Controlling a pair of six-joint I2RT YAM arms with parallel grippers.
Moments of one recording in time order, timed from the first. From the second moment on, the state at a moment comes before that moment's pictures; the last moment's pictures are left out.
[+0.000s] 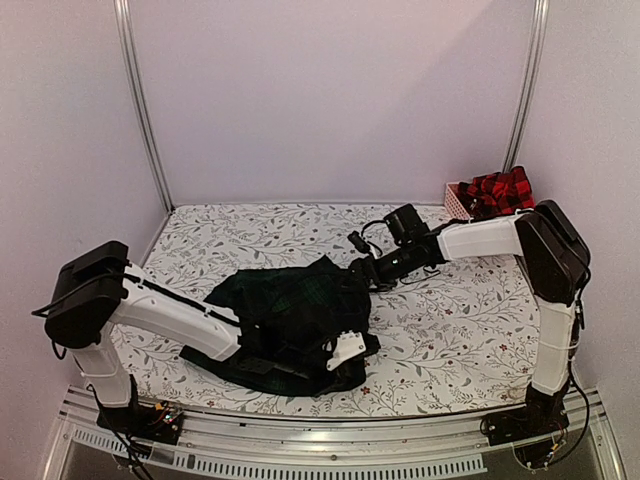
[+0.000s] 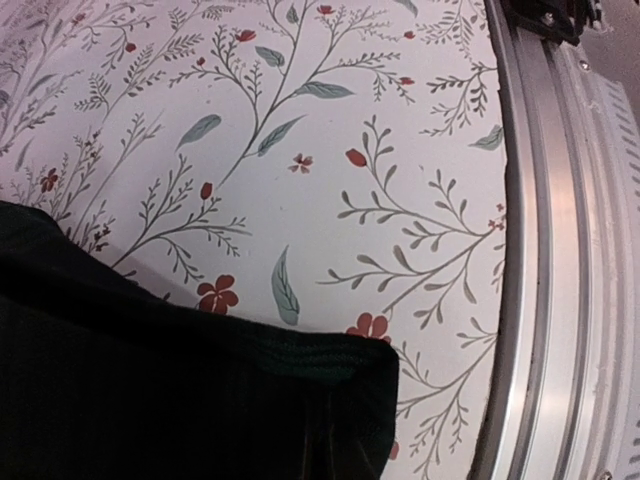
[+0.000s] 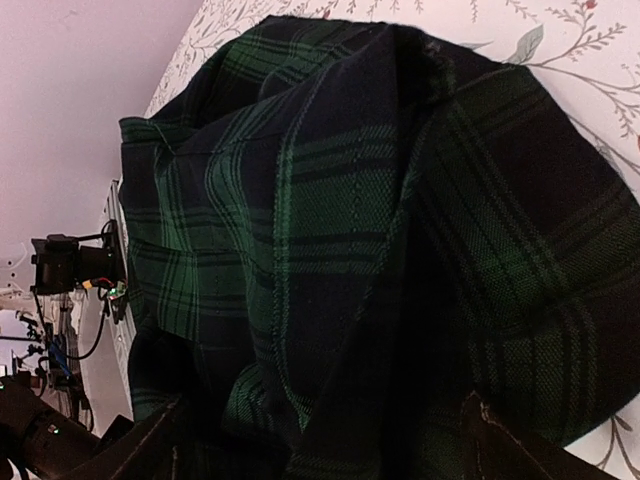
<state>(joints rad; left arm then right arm) -1.25 1.81 0.93 0.08 0.10 0.05 0.61 1.99 1.29 -0.20 -0.71 0.28</state>
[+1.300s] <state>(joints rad) -0.74 0.98 0.76 0.08 0.15 -0.05 0.92 1.65 1.57 -0.47 -0.28 -0.63</state>
